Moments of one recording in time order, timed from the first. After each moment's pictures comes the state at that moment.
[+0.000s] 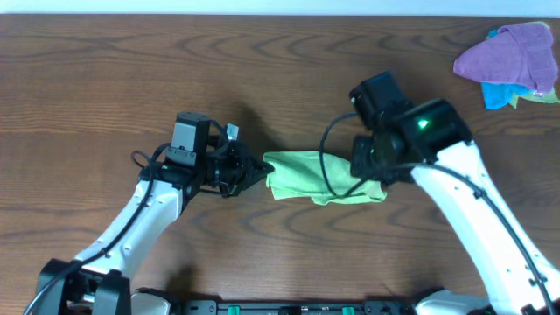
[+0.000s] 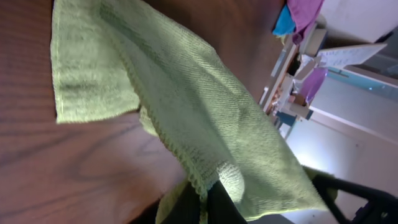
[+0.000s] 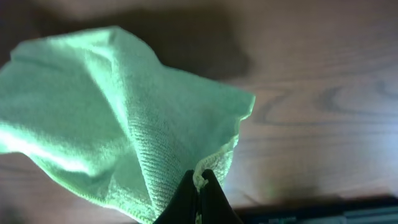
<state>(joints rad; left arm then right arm) -0.26 1.43 0.75 -0.24 0.89 -1.06 0.47 1.49 1.50 -1.45 0.11 0.65</state>
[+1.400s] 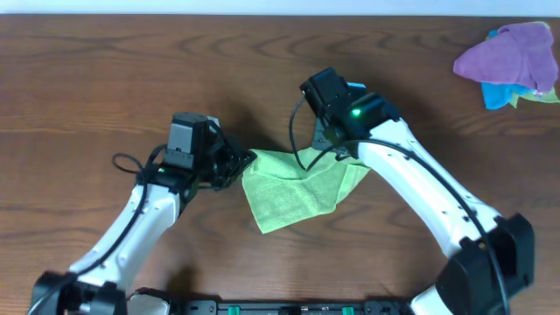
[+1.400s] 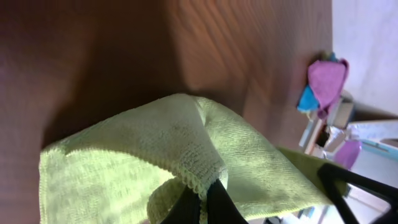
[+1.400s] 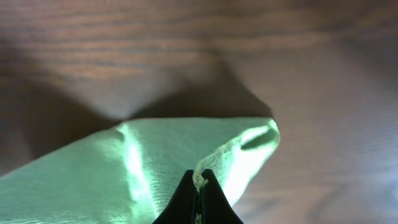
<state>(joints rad) -0.26 1.41 0.75 -0.21 0.55 -1.09 0.55 1.73 1.46 -1.01 0.27 0.69</state>
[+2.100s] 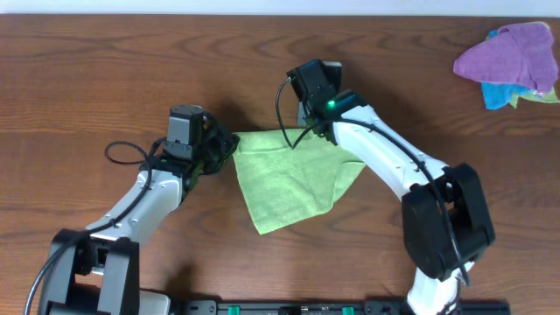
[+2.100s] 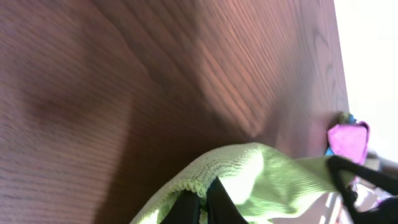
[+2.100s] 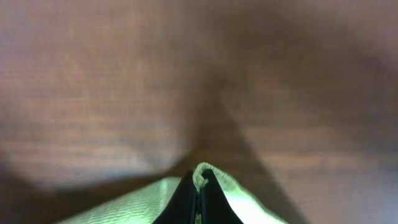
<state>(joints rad) -0.20 1.55 0.75 -0.02 0.35 -1.04 0.51 1.95 1.46 -0.56 0.37 0.54</state>
